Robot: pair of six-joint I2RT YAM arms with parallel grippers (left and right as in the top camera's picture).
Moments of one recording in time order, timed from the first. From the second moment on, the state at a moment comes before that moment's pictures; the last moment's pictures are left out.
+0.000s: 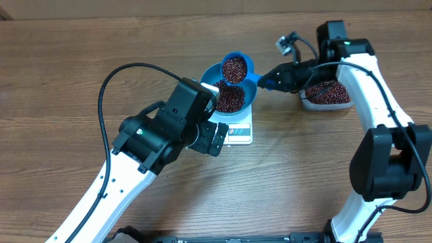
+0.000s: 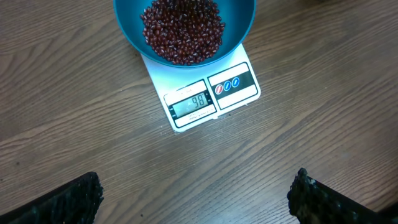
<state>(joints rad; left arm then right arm) -0.61 1.32 1.38 -1.10 -0.04 -0.21 0.06 1.95 1.65 -1.06 -1.02 -0.33</state>
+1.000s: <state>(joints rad) -0.61 1.32 1.38 -1.10 -0.04 -0.21 0.13 1.72 1.65 -1.04 -0.69 -0.30</state>
